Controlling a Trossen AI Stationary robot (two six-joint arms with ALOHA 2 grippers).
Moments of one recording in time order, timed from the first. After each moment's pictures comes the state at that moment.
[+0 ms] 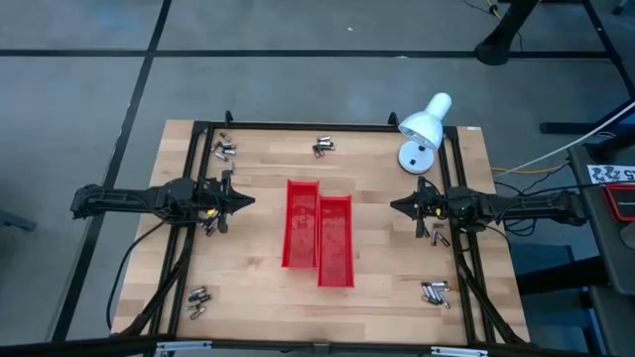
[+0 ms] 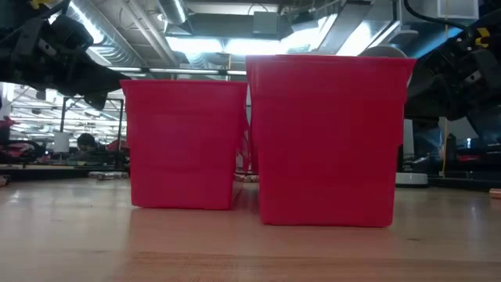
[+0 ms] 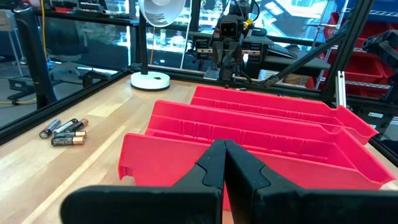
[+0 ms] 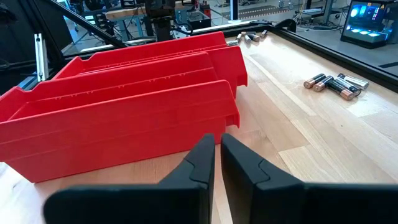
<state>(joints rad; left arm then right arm) 0.01 0.12 0.01 0.03 -0.12 -0.10 0.00 0.27 0.01 0.04 0.12 0.15</state>
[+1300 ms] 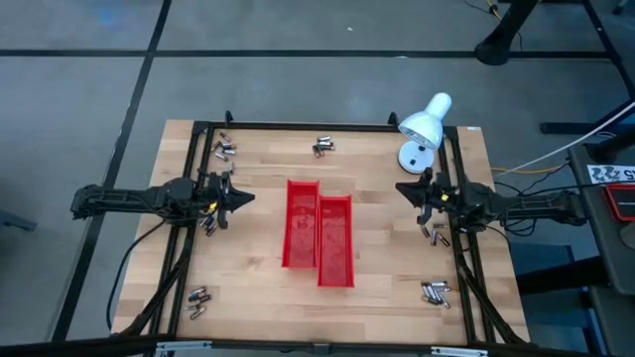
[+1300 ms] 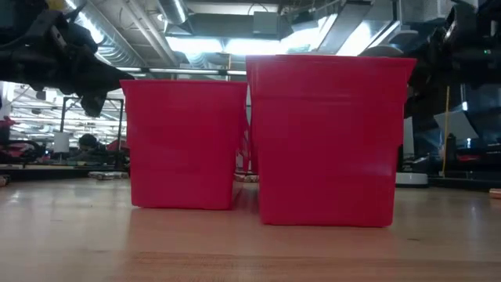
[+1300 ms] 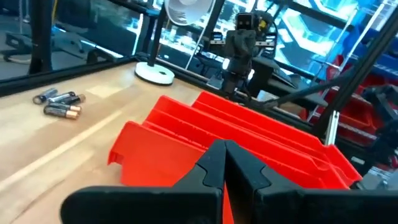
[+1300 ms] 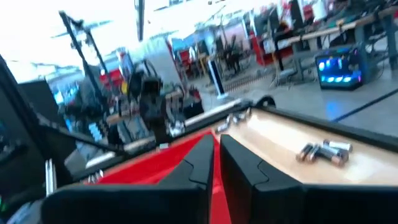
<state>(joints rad) 0.02 0.12 0.01 0.05 -0.17 -0.37 0.00 0.27 0.02 0.40 0.27 0.31</state>
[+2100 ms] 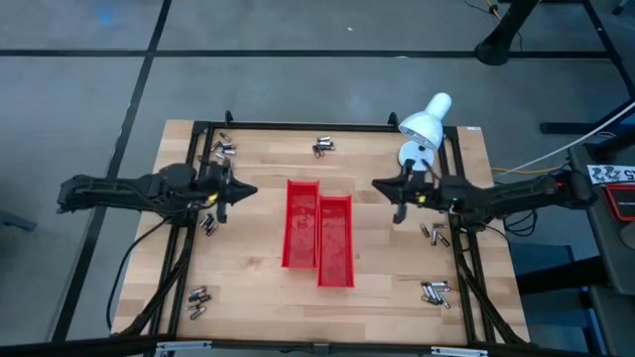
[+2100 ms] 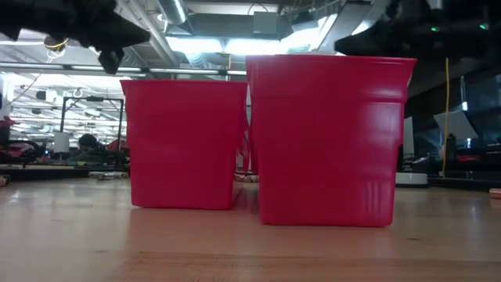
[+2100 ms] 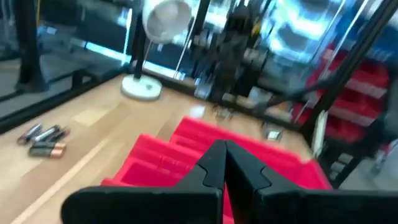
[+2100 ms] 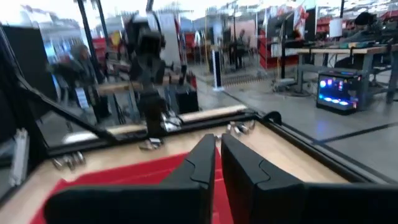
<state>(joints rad) 0.03 0.47 0.37 -0.04 -0.10 -0.29 0.00 0.92 0.30 0.69 0.21 0.07</state>
